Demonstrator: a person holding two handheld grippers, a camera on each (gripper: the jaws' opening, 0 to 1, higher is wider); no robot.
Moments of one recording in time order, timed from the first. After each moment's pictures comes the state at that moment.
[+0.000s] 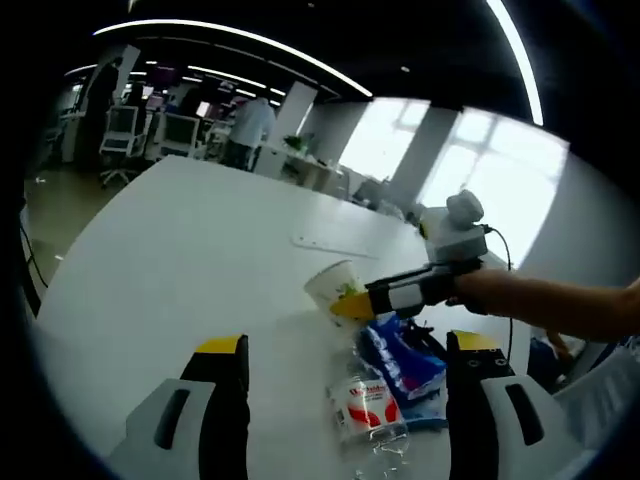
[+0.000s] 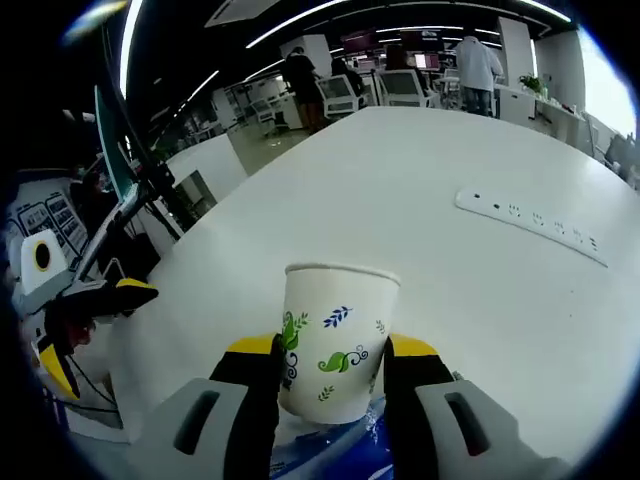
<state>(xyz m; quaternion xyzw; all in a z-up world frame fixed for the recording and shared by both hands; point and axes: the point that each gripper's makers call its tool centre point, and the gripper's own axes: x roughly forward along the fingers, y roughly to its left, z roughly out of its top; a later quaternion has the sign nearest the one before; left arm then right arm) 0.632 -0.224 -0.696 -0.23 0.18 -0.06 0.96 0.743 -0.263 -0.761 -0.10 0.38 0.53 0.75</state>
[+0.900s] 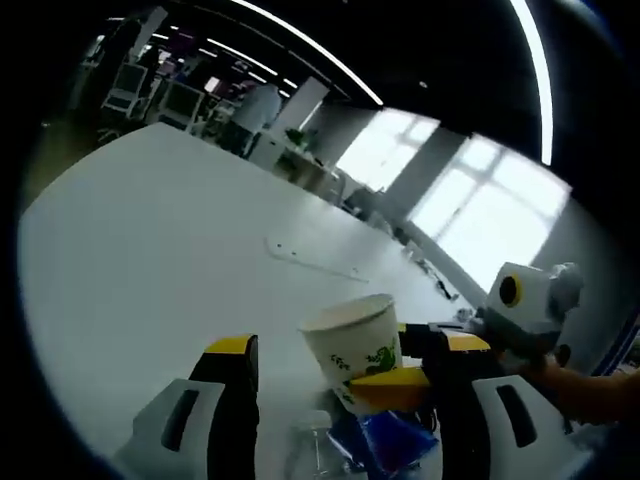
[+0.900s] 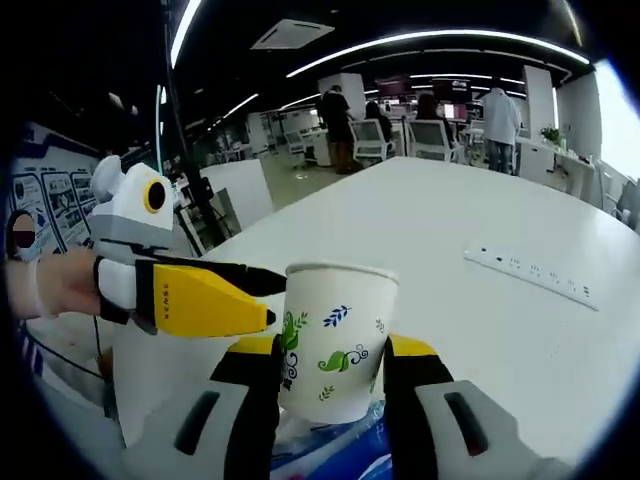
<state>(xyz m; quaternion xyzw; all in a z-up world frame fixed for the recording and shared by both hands) 0.723 -0.244 -0.699 -0.32 0.17 -0.08 0.93 0.727 -0.267 -0.720 -0.10 0.27 0.59 0.75</state>
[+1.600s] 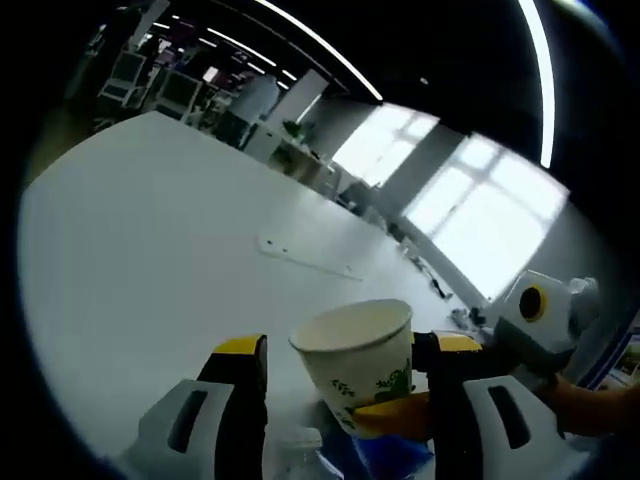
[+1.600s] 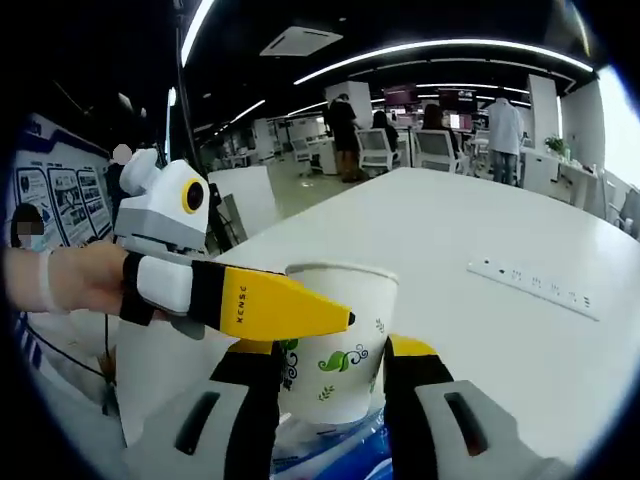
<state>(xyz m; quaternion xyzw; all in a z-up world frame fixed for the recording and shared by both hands) 0.740 -0.251 -0.699 -0.33 0.18 -0.10 0.92 0.724 -0.266 -0.713 -0.09 0.25 0.60 0.75</state>
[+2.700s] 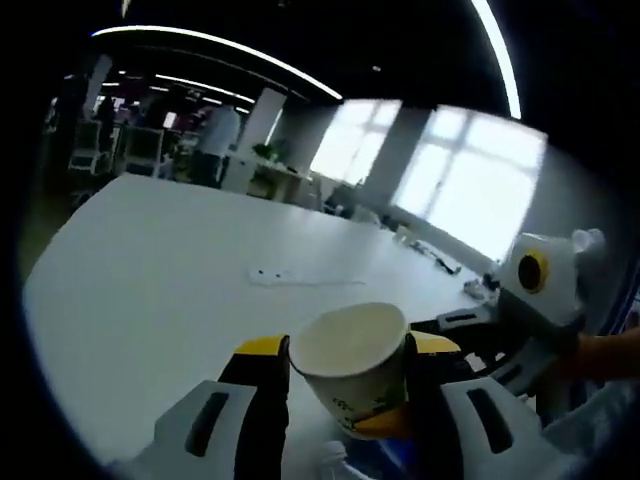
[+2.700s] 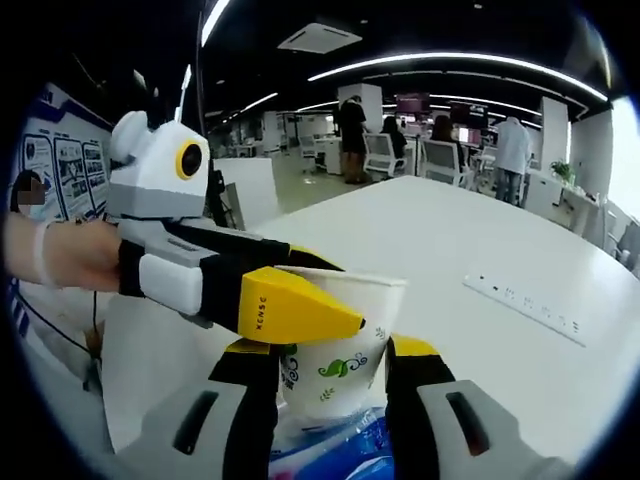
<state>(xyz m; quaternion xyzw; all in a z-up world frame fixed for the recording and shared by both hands) 0.744 -0.257 -0.679 -0.17 0.15 -0.12 0.97 0.727 -0.266 -0.710 -0.14 0.22 0.61 0.75</state>
